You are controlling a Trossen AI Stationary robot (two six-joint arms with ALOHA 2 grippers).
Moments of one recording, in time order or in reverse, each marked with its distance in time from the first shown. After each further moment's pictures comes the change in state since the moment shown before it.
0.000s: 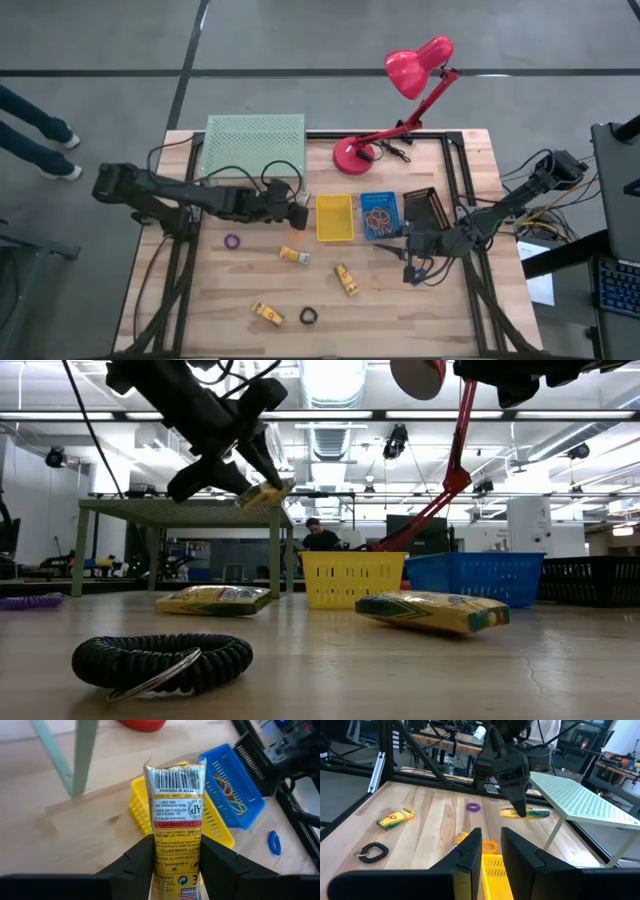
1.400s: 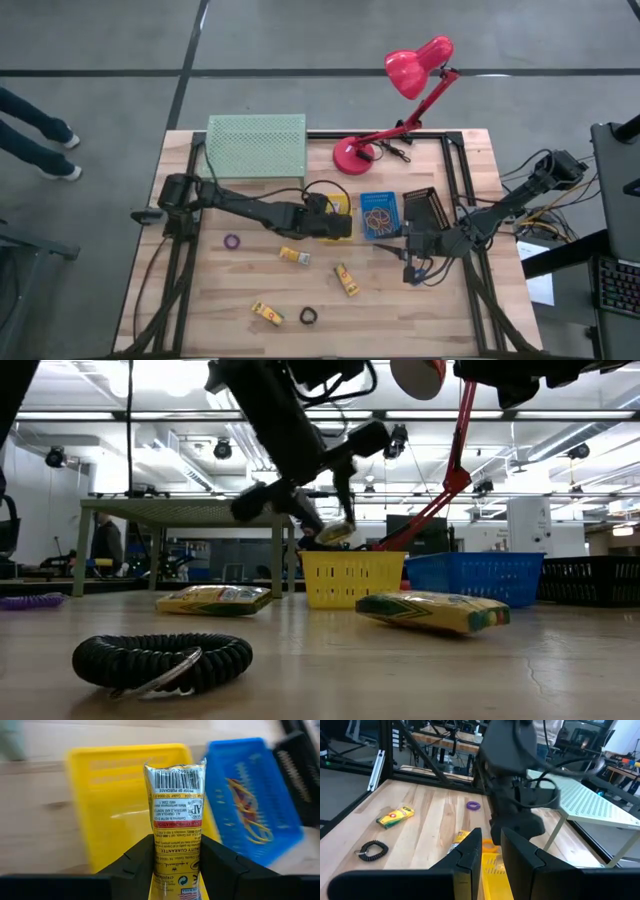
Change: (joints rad) left arm -0.053 0.532 0.510 -0.230 -0.140 -0.312; right arm 0.000 0.001 -0.002 -0.003 0.000 0.000
